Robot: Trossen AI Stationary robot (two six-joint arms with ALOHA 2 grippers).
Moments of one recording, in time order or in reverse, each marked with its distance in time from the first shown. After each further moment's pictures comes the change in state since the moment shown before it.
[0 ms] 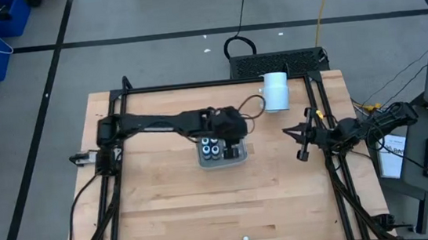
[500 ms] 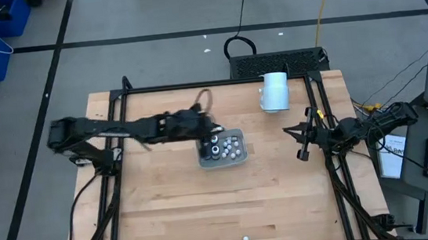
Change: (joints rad) left arm -0.002 -0.468 -0.583 0.424 -0.082 -0.095; right arm 0.000 0.000 0.000 0.026 0.001 -0.016
